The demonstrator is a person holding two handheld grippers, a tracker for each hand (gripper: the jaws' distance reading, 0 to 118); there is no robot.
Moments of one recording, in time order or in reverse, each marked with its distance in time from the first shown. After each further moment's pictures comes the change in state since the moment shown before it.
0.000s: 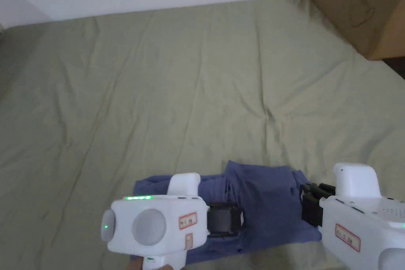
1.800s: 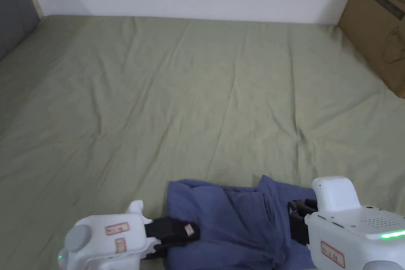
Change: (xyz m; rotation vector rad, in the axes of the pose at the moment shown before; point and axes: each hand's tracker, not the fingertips) left arm -0.195 -0.054 -0.001 -0.037 -0.304 0.521; right arm -0.083 0.001 -0.028 -0.077 0.039 0.278
